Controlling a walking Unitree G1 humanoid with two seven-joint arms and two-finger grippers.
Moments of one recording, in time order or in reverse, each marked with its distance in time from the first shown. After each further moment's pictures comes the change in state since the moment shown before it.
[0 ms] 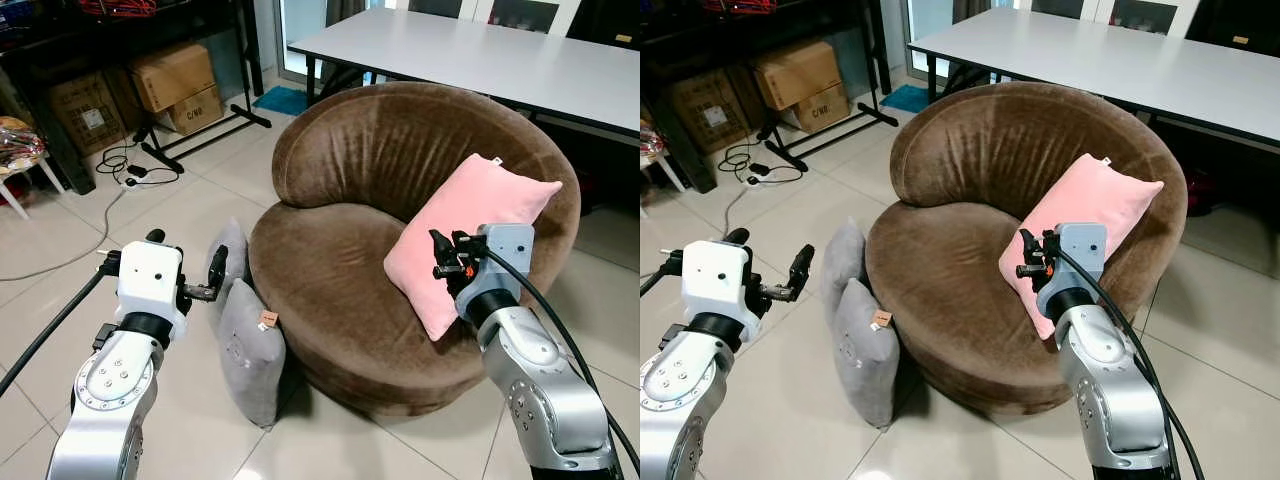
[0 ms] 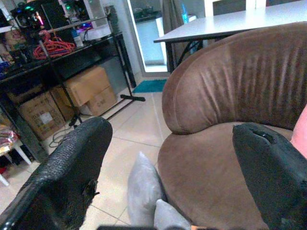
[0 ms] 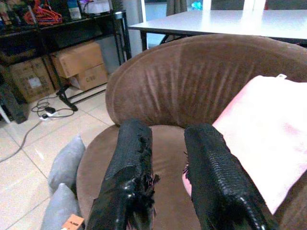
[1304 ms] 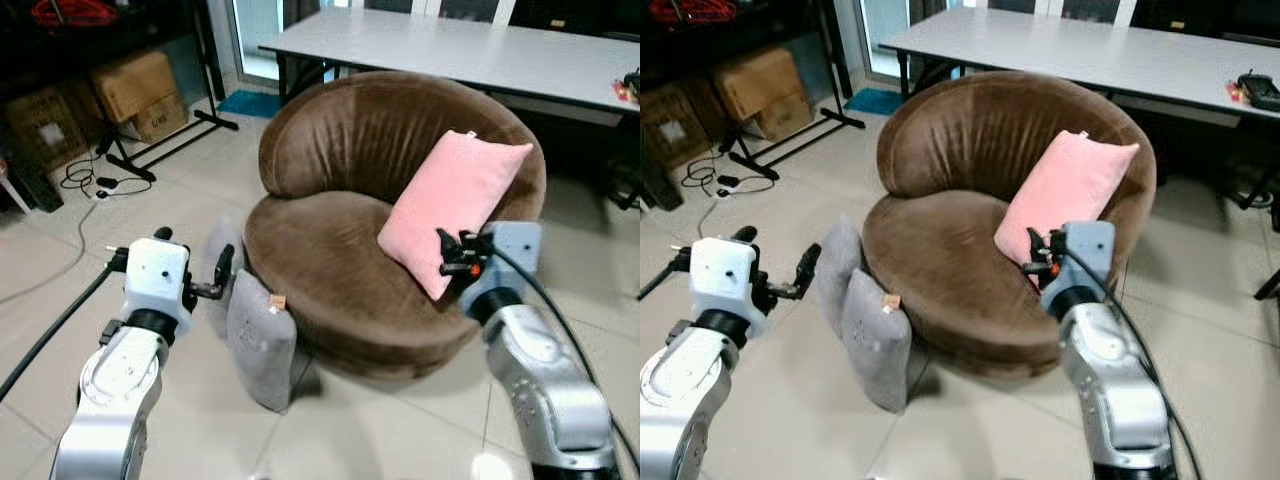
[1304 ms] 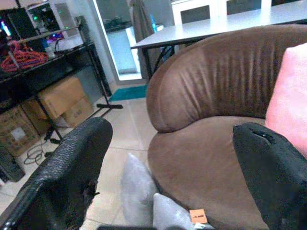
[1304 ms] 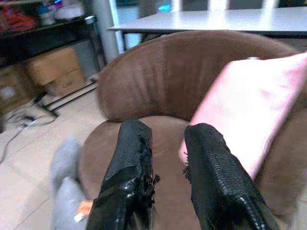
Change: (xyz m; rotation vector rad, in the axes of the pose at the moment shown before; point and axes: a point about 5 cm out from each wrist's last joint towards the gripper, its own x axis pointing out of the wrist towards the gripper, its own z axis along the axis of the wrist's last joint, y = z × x) left arm 0.003 -0.003 0.001 -0.005 -0.006 -0.020; right arm 0.001 0.003 0.000 0.019 0.003 0.002
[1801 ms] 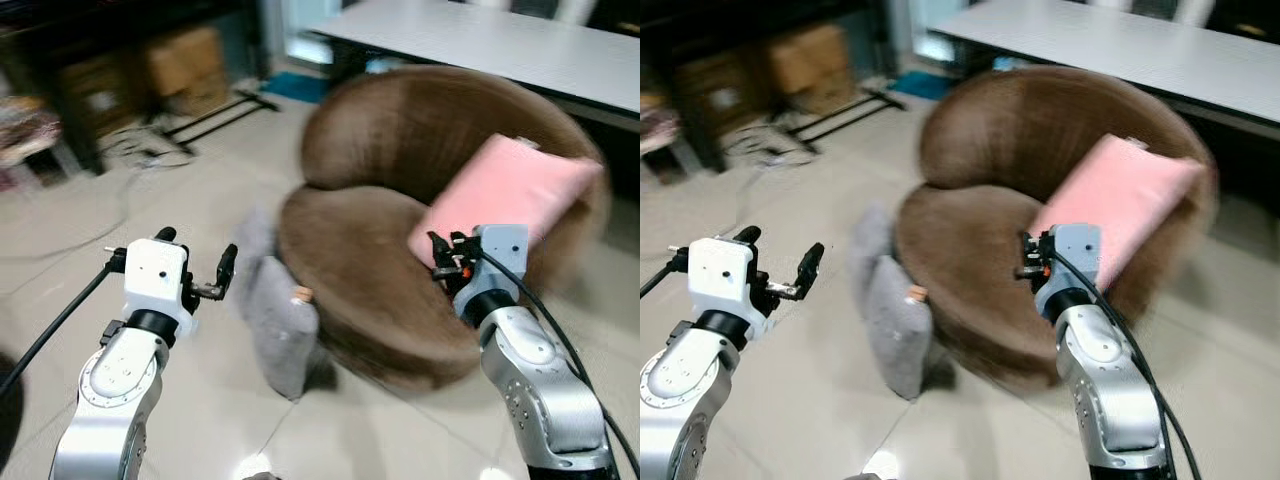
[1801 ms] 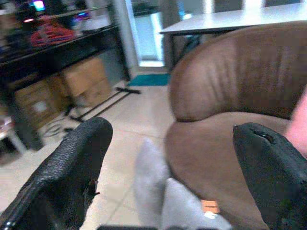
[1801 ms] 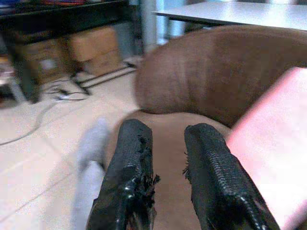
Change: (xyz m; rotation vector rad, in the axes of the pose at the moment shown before) left arm -0.001 -0.003 0.001 -0.036 -0.015 -0.031; right arm -0.001 0.001 -0.001 -0.060 0.008 0.020
